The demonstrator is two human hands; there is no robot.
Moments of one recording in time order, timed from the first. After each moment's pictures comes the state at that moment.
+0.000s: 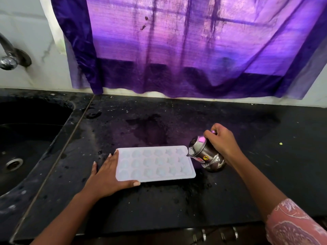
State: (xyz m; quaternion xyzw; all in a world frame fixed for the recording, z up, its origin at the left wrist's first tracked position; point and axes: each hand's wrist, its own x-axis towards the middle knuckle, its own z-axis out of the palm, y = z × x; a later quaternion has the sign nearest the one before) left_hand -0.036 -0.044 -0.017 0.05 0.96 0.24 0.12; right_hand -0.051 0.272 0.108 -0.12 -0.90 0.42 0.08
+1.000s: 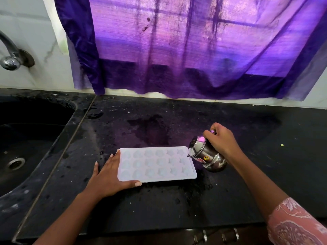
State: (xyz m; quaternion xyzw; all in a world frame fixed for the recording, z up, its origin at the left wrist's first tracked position) left_hand -0.037 -0.044 -0.018 0.05 0.96 0.24 0.12; right_hand -0.050 0.265 0.116 -0.10 -0.91 0.40 0.07
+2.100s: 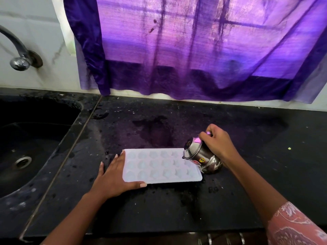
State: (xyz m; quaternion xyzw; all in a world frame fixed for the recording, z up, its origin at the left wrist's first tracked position) left_hand -0.035 -0.043 -0.017 0.04 0.96 0.24 0.11; right_hand -0.053 0.242 0.112 -0.08 -0.90 0.42 0.06
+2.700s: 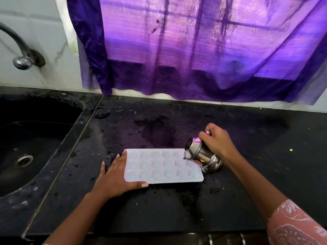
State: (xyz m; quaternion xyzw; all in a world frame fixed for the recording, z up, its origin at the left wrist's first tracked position) left_hand -0.036 -0.043 -0.020 0.04 0.96 0.25 0.10; right_hand -0.056 0.237 0.117 -0.06 -0.92 0.39 0.05
